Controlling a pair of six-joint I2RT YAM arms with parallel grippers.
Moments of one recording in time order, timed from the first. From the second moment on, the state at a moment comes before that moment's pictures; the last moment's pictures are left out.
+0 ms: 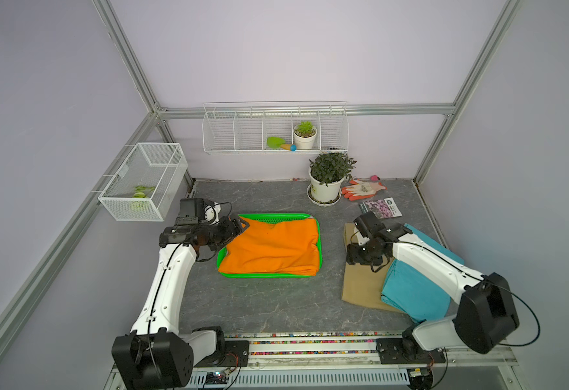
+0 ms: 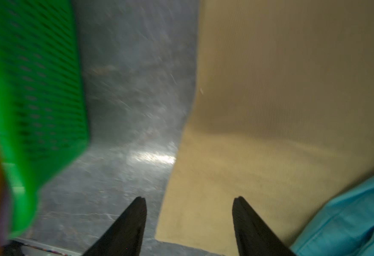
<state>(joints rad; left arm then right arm) -0.02 1.19 1.14 -0.85 0.59 -0.50 0.47 1.43 0.98 -0.91 -0.05 0.46</state>
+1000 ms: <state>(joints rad) -0.16 1.09 1.11 -0.84 0.81 -0.49 0.53 1.50 1.11 -0.77 -0.20 0.49</state>
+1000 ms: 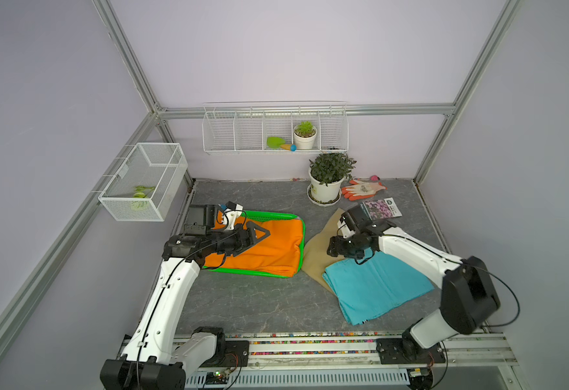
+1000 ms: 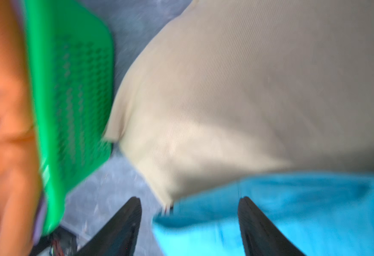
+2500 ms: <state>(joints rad) -1.10 1.84 1.07 -0.17 0.45 -0.96 0.17 1.25 1.02 -0.93 -0.08 0.43</state>
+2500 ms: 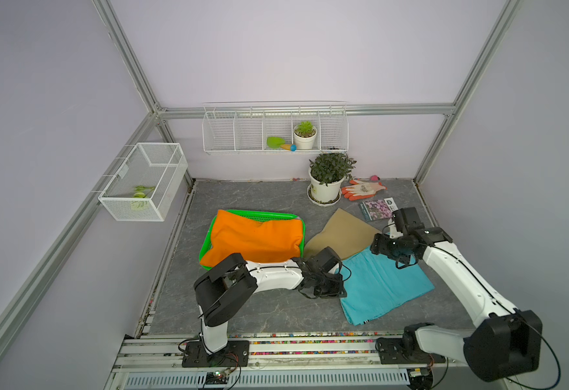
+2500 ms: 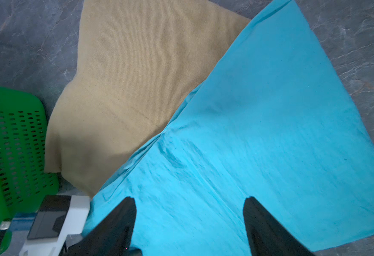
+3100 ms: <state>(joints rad) -0.97 1.82 1.51 -0.73 0.34 -0.76 0.05 1.34 1.08 -0.90 -0.10 0.44</state>
